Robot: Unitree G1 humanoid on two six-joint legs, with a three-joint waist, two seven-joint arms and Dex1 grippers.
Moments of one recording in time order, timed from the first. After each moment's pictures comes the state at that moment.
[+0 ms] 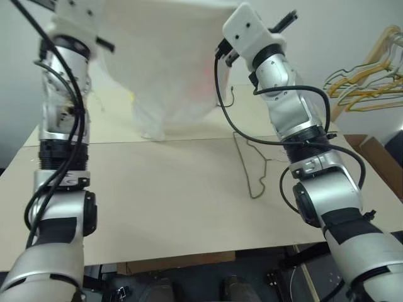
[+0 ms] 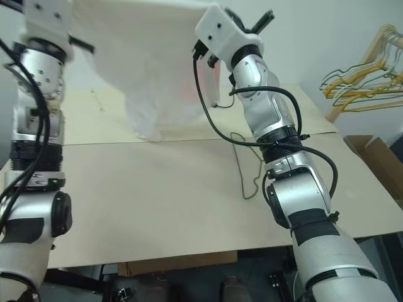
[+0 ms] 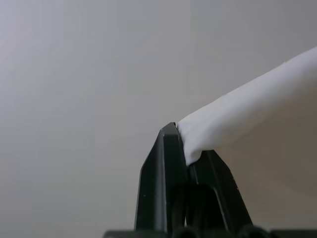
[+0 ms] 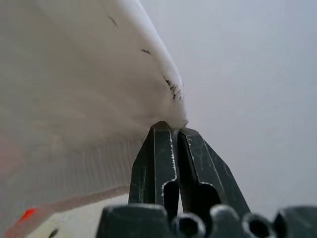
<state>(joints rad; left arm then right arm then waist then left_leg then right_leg) -1.07 0.66 0.08 0.36 0.24 -0.07 -0.05 -1.23 -0.34 0.22 0.52 -0.41 0.01 -0.02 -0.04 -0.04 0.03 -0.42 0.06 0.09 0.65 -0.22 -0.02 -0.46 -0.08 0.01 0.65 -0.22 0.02</state>
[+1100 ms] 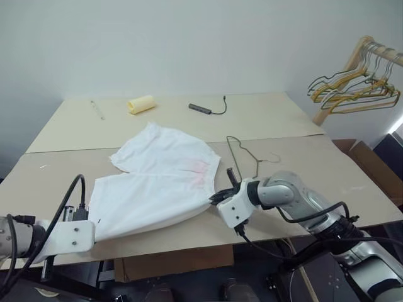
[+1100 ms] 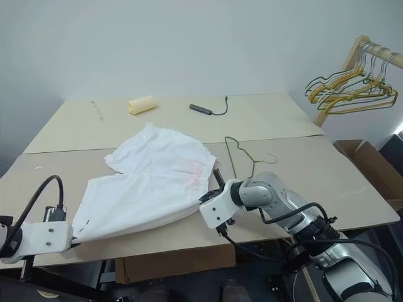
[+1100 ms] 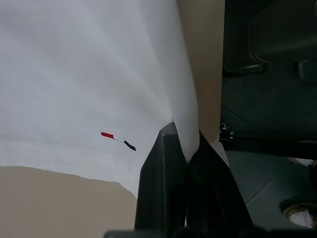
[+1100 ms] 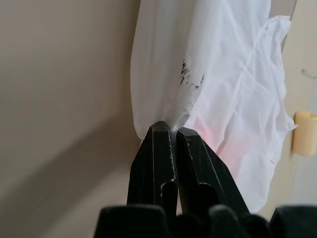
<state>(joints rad) 0.56 1.18 0.49 -0.53 0.00 0.21 -1.26 -0.55 -0.69 0.56 -0.15 -0.35 -0.20 0.99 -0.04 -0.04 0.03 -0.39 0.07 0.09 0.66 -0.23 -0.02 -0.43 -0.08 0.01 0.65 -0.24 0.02</state>
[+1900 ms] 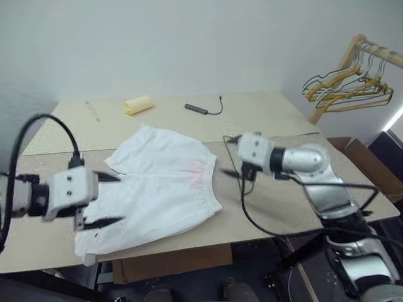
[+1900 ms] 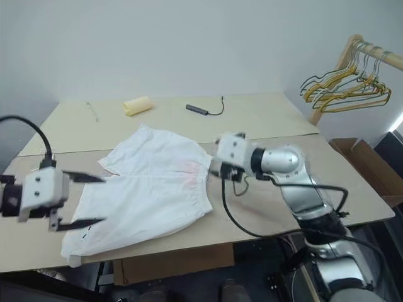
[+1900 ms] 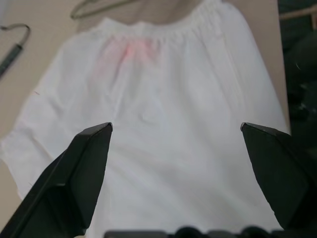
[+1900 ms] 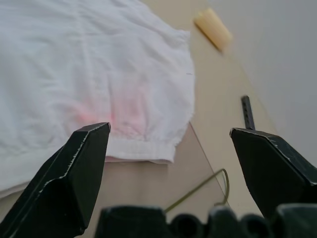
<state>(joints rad) -0.03 1.03 0.36 -0.49 -0.37 0.36 -1.20 -0.64 -0.51 0.19 -0.12 -0.09 0.54 0.84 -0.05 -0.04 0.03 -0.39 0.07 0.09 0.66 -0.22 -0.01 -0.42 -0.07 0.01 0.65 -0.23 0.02</state>
